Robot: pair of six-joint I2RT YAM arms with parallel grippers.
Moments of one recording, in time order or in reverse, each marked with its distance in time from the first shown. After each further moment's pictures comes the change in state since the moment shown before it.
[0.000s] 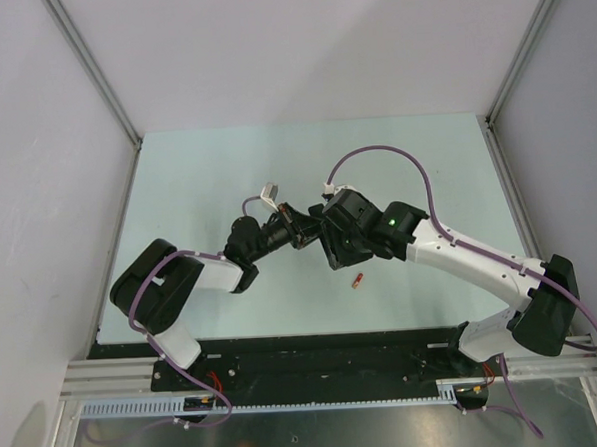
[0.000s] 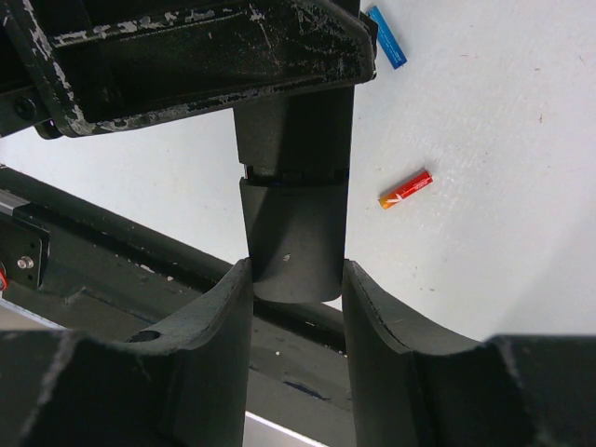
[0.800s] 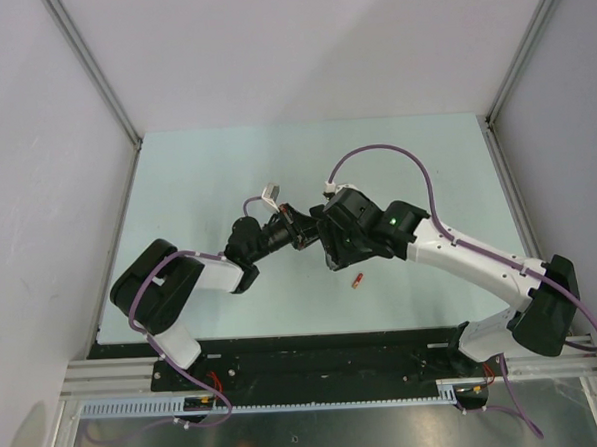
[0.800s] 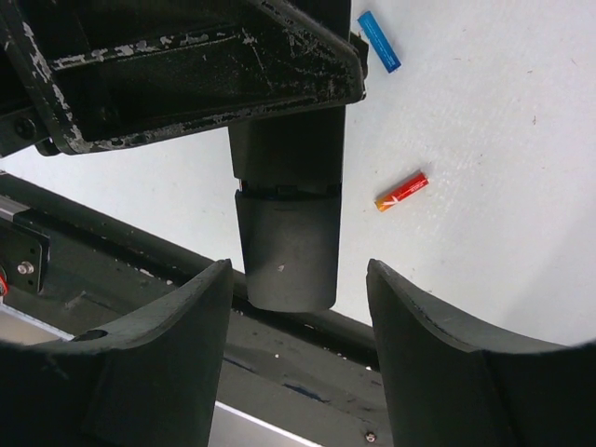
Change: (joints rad) left arm -0.006 0.000 0.000 0.000 0.000 -0.001; right arm -0.010 -0.001 0.000 0.002 0.005 0.002
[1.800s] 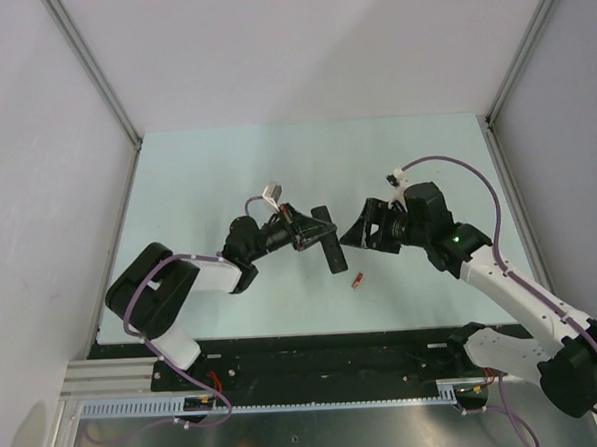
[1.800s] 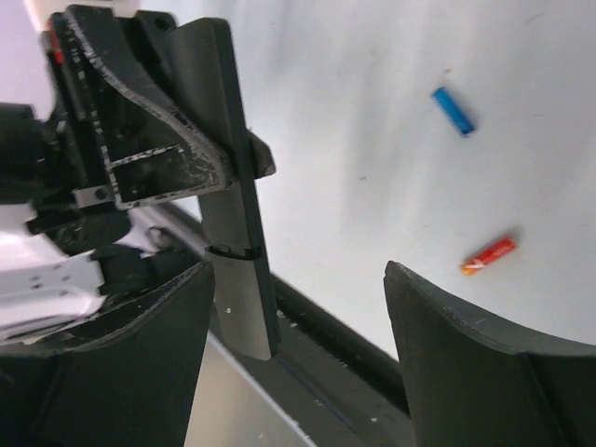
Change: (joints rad) left arm 0.000 -0.027 0.000 -0.003 0.061 -0.065; right arm -0.389 -0.351 -0.434 0.481 -0.460 0.137
